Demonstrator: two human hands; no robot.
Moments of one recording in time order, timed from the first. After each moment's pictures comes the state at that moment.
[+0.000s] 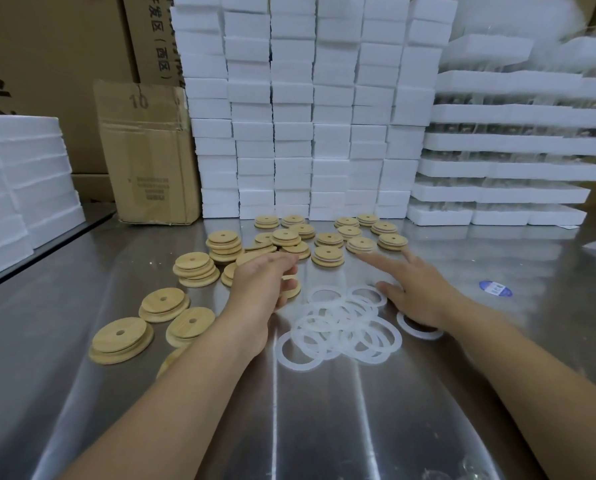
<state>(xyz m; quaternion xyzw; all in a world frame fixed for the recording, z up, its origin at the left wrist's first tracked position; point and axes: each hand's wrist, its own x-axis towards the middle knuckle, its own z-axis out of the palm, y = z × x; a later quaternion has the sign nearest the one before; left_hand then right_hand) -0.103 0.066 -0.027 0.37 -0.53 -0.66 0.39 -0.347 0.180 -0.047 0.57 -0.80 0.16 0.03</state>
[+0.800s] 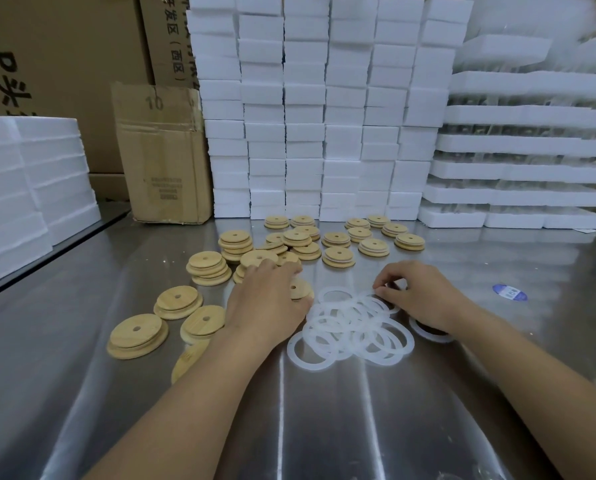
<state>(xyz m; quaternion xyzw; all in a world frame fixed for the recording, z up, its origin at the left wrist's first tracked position) -0.087 0.056 -0.042 0.41 -0.89 -0.09 0.20 -0.334 0.172 -0.046 0.55 -0.79 0.27 -0.03</state>
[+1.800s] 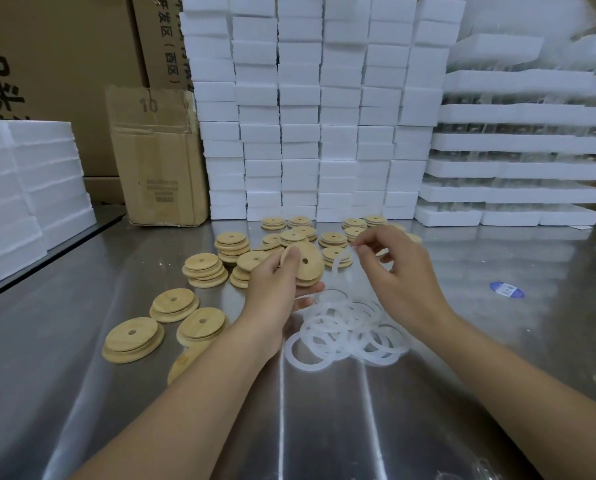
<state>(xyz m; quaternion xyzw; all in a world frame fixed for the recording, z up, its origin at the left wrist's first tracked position) -0.107 0.070 -0.034 0.32 -0.53 -0.67 0.41 -0.266 0.170 -0.026 0.55 -0.64 0.53 0.09</state>
